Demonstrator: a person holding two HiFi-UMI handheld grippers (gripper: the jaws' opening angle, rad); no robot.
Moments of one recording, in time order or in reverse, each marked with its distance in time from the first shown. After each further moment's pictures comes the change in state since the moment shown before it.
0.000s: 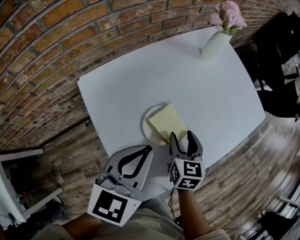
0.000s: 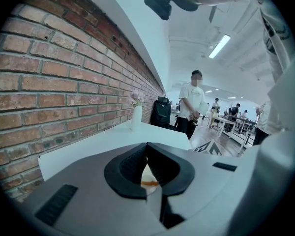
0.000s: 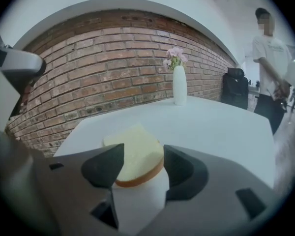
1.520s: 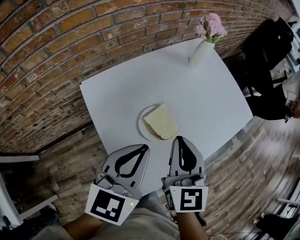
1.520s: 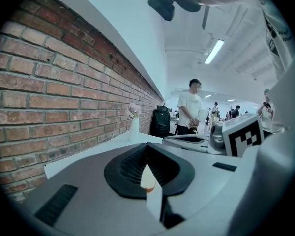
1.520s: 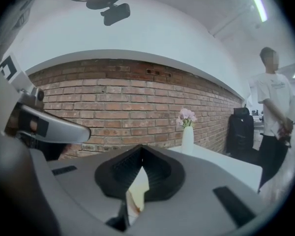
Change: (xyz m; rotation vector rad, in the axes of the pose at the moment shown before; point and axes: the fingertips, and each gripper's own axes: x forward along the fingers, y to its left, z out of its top) left arm -0.043 -0.027 0.031 0.033 -0.109 0.017; right arm -0.134 0.062 0.126 -0.173 -0.412 0.050
